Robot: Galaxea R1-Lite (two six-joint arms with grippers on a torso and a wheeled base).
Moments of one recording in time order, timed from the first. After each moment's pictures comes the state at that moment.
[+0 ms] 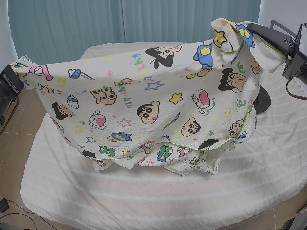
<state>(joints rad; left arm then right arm) -0.37 1.11 -0.61 -0.89 0.36 -0.12 0.67 1.25 -1.04 -0.43 0.10 0.54</state>
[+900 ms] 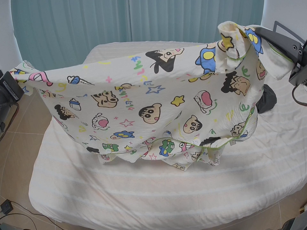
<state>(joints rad) -0.37 1.09 -0.57 -0.89 0.36 -0.12 0.70 1.20 -0.99 -0.43 0.10 0.53</state>
